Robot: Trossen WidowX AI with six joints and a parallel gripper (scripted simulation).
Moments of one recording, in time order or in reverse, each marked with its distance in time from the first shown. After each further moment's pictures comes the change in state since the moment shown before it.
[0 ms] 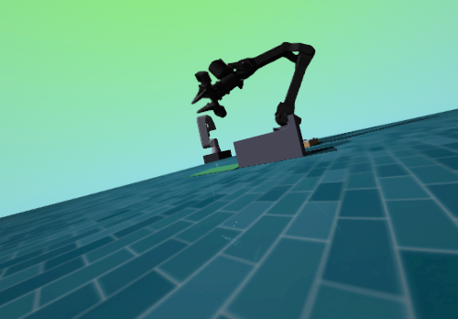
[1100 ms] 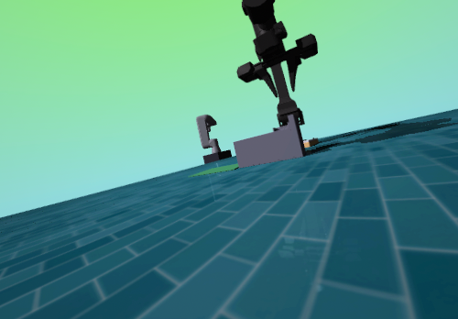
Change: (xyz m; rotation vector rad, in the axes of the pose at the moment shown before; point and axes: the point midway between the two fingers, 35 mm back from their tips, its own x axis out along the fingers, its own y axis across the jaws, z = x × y) arm -0.093 0.063 -0.299 -1.518 1.206 -0.098
